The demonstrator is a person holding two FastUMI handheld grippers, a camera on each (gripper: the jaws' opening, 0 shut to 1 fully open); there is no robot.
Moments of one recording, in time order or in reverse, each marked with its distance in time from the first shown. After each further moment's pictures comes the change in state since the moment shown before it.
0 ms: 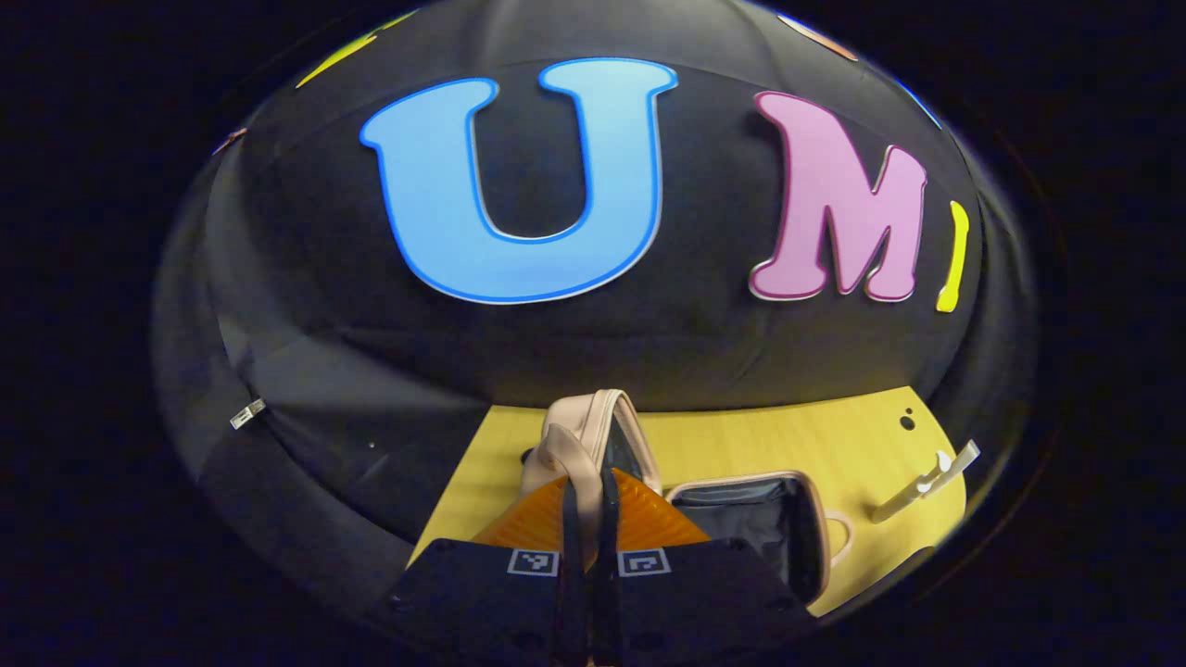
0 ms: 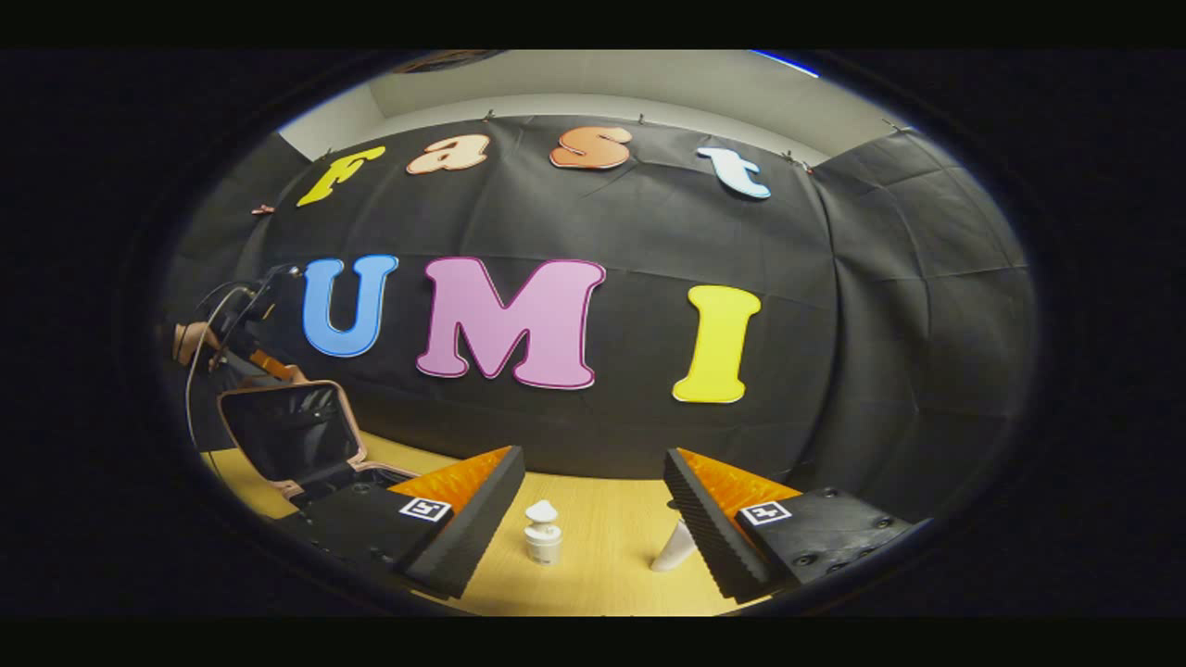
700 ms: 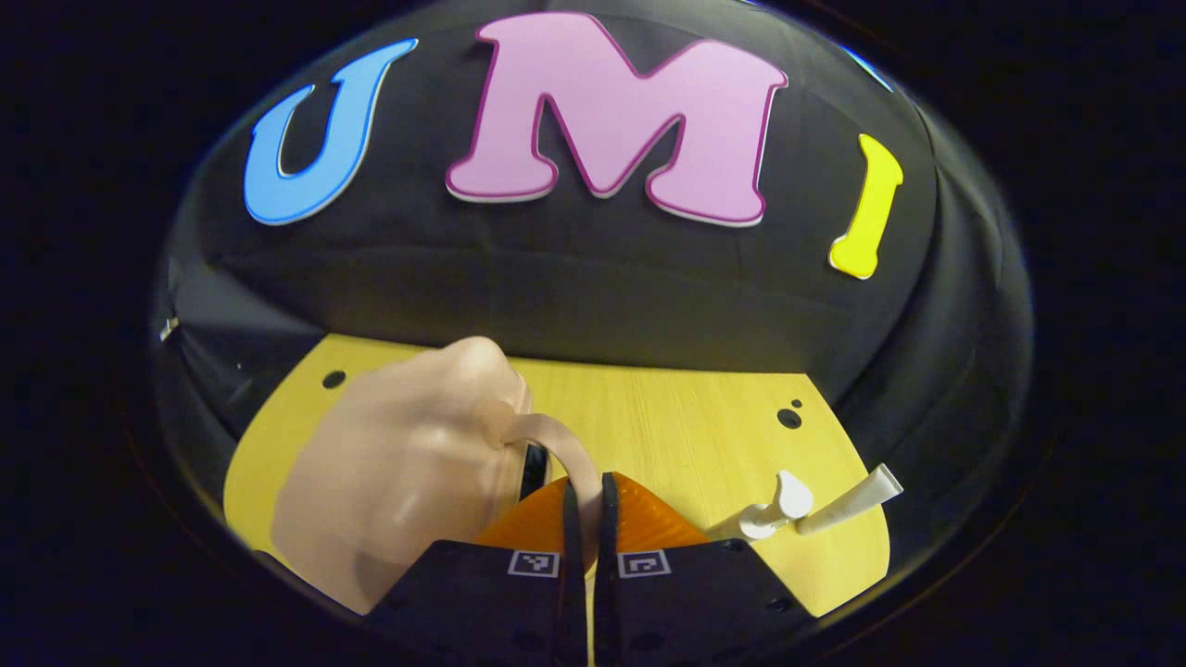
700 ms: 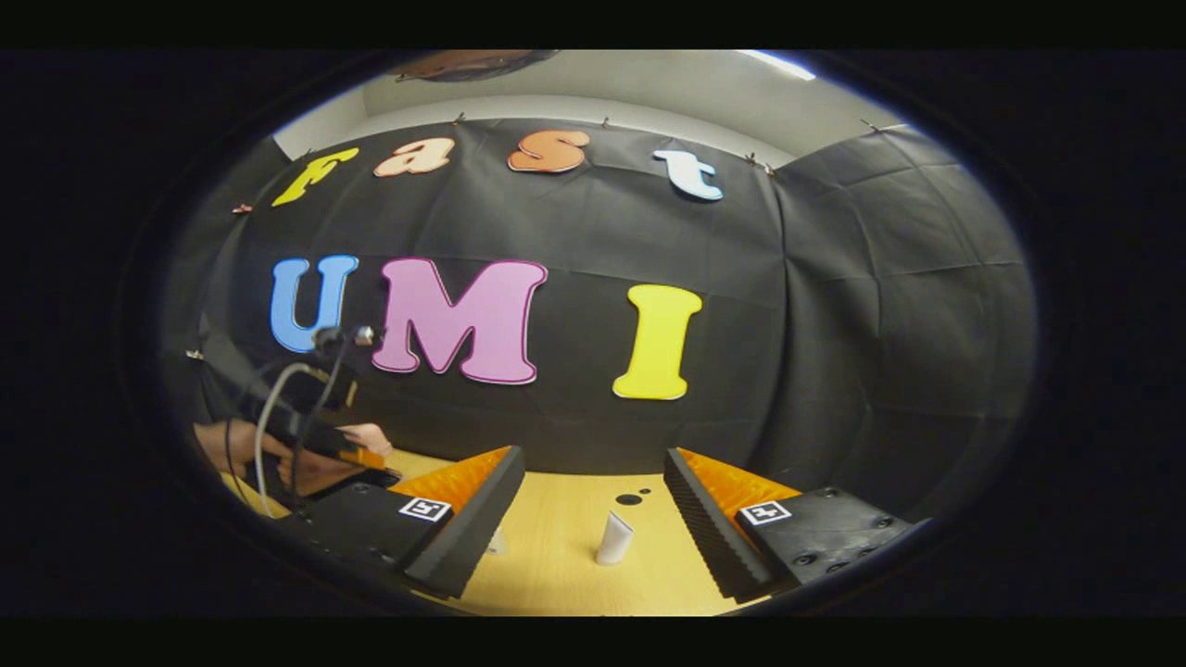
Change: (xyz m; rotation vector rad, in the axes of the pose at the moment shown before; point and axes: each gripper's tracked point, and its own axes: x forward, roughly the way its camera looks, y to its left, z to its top) left arm -0.034 -0.351 -0.033 -0.078 0.061 -0.216; right arm -0.030 -0.069 -0.001 -0.011 -0.021 -0.065
